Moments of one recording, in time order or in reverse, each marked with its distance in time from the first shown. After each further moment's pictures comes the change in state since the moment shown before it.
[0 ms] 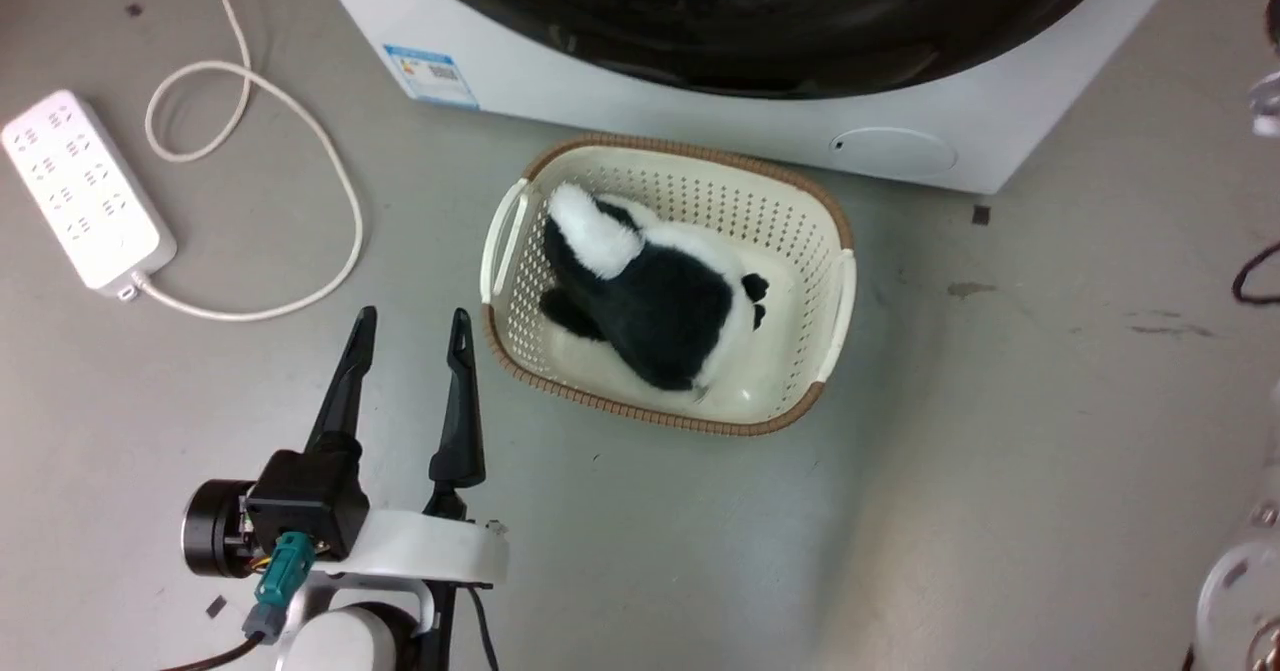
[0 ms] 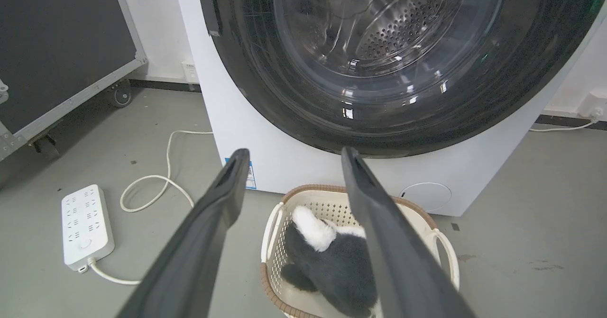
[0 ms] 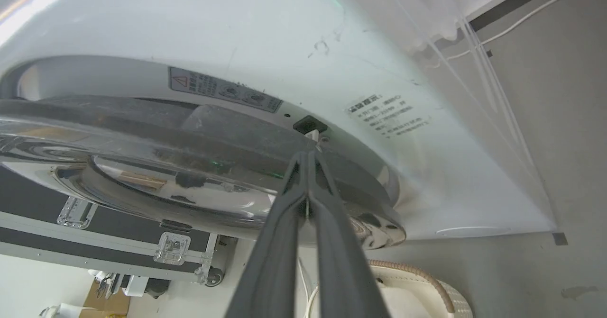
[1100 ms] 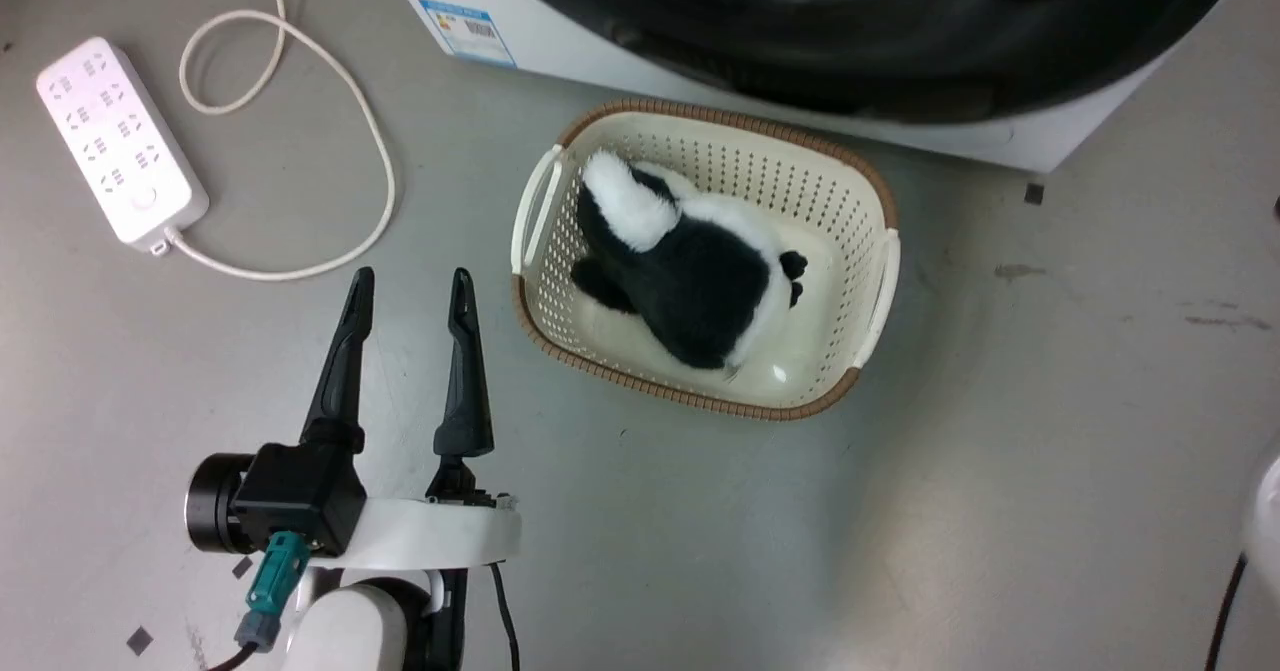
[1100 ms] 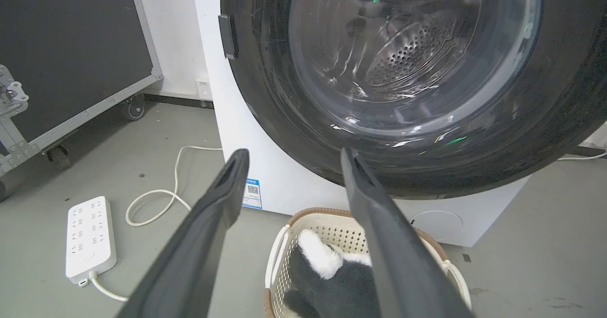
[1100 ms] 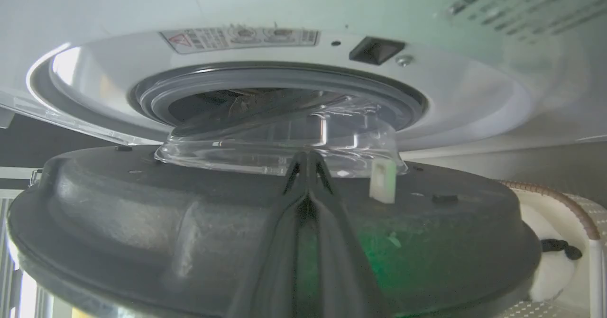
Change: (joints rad) left arm -0.042 0.000 -0.036 -0.024 -0.043 0.033 -0.069; right arm -0.266 0.007 -0.310 0.197 0.060 -0.002 0.460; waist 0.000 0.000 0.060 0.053
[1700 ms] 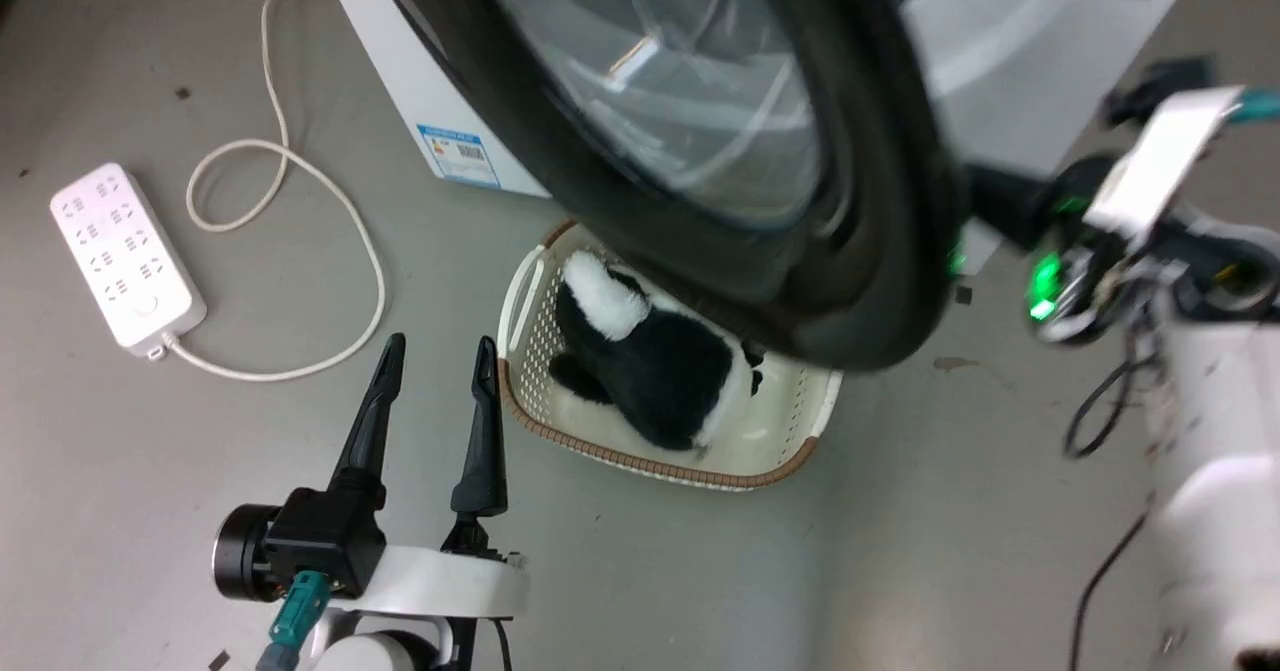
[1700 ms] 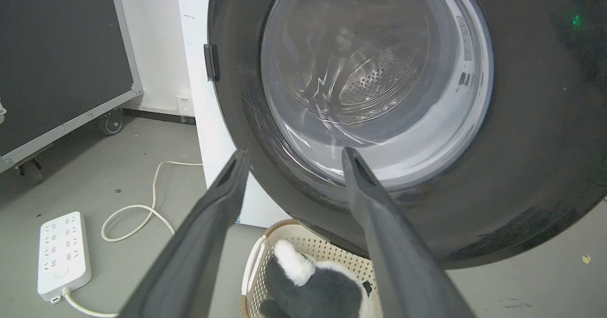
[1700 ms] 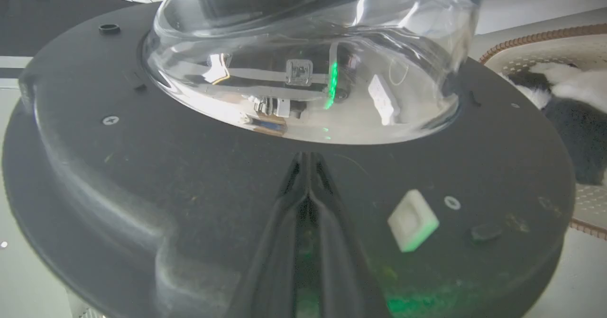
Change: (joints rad) left arm 0.073 0.000 -0.012 0.046 -0.010 -0.036 -0.013; right arm 0.411 0.024 0.479 -0.045 0.506 0.000 0.059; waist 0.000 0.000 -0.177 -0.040
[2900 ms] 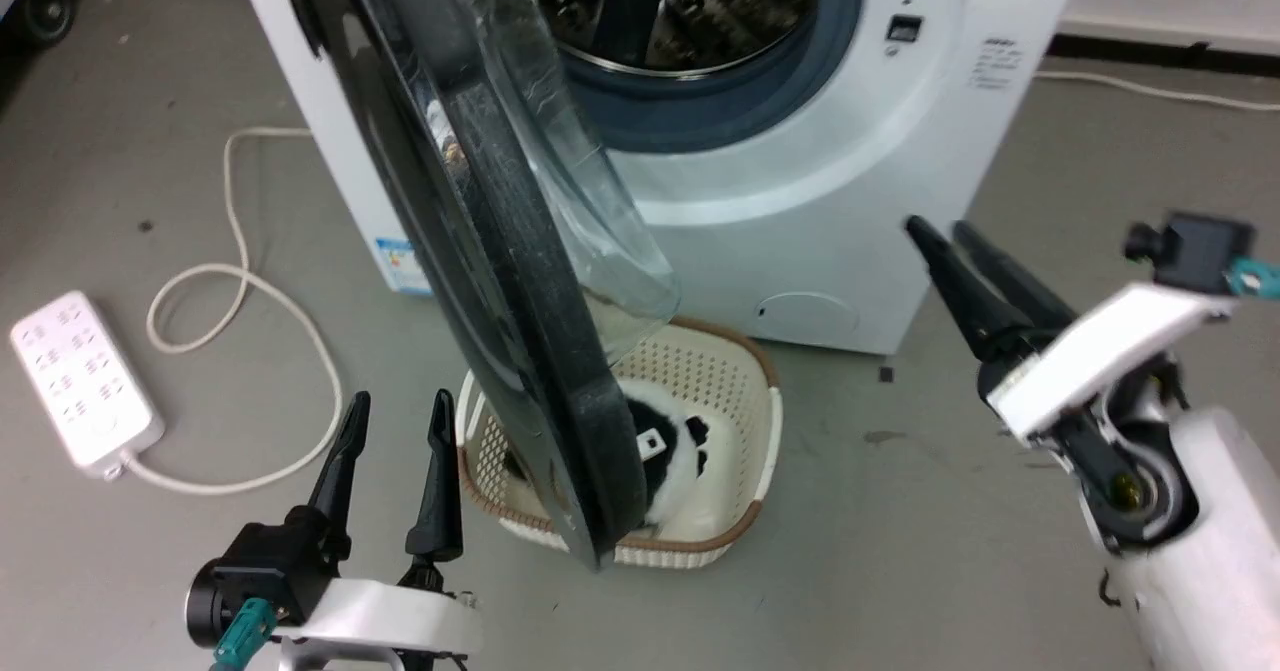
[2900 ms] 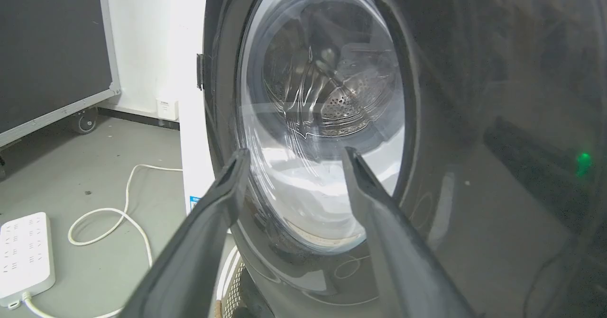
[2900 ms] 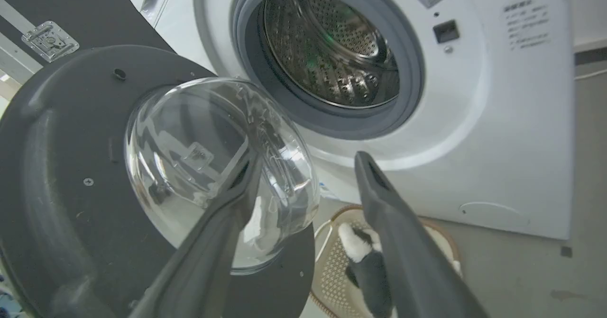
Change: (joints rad) left arm 0.060 0.000 0.096 0.064 -0.077 -0.110 -0.001; right arm 0.389 -0.203 0.548 -0.431 -0.184 0.000 -0.835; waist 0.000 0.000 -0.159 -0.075
